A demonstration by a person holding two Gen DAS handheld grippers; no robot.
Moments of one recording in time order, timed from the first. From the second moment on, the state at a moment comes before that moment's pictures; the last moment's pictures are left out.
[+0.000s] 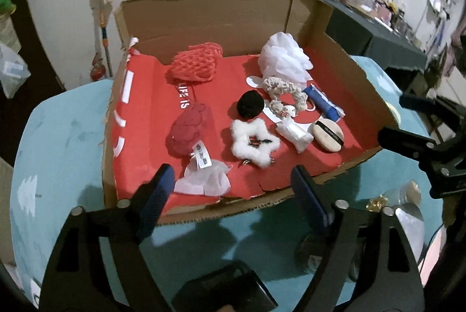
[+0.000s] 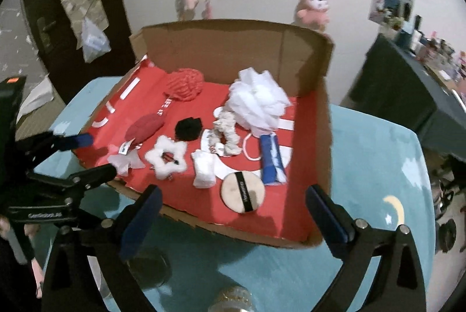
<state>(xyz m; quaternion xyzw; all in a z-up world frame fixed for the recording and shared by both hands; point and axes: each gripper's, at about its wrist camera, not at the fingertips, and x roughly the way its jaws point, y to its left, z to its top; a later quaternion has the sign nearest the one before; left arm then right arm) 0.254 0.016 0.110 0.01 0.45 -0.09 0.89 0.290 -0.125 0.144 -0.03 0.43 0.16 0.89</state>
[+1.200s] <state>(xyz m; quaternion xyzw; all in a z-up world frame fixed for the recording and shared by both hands) 0.263 0.024 0.075 0.02 0.47 0.01 0.88 0.295 -0.130 0.097 -0.03 0.45 0.08 0.89</state>
